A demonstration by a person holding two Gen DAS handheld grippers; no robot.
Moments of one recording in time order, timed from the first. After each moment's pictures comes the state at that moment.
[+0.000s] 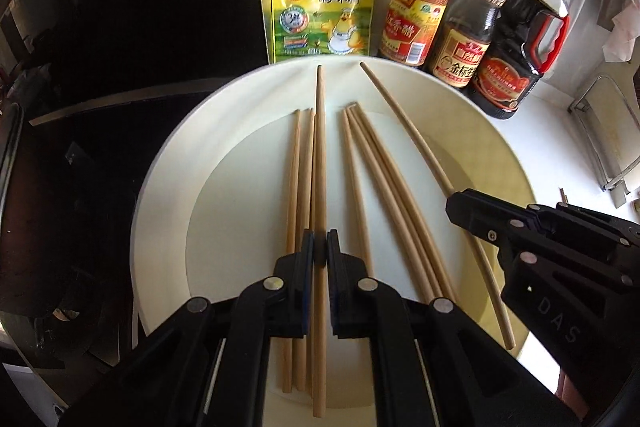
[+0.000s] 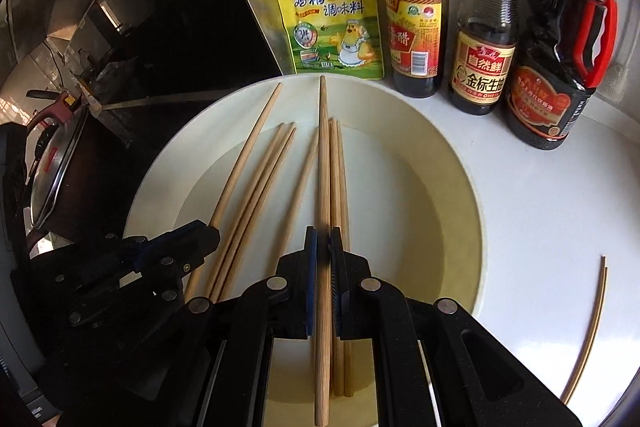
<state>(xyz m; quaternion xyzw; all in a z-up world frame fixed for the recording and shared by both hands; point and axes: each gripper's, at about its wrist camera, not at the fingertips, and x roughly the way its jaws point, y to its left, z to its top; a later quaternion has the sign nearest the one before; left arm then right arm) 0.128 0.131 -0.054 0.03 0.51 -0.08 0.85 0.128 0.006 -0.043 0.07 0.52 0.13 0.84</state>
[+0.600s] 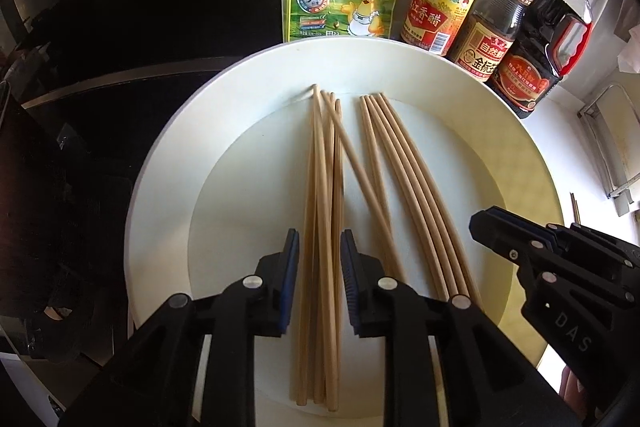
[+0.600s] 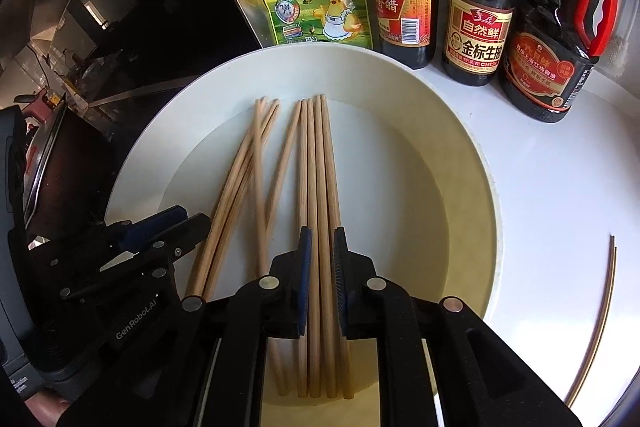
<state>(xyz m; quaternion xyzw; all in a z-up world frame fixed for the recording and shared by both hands) 0.140 0.148 -0.073 0.01 0.53 -0.08 0.85 0.126 0.000 -0.058 0.08 0.53 0.11 0.84</state>
